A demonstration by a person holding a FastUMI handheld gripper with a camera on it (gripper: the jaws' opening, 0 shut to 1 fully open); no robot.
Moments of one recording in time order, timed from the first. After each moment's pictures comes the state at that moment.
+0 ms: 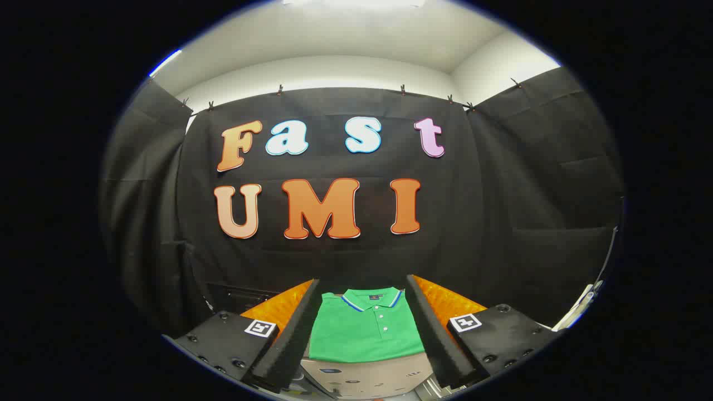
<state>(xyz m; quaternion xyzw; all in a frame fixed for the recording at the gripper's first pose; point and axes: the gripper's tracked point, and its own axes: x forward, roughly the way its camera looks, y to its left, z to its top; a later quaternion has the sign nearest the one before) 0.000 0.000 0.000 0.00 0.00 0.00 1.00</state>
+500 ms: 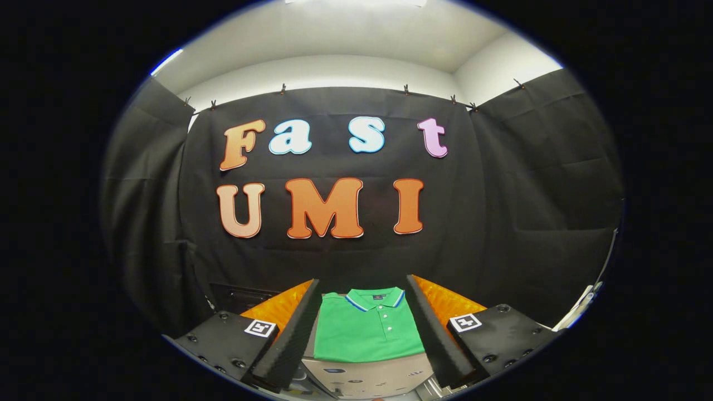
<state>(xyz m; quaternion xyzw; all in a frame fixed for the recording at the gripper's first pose) -0.002 0.008 0.003 0.00 0.00 0.00 1.00</state>
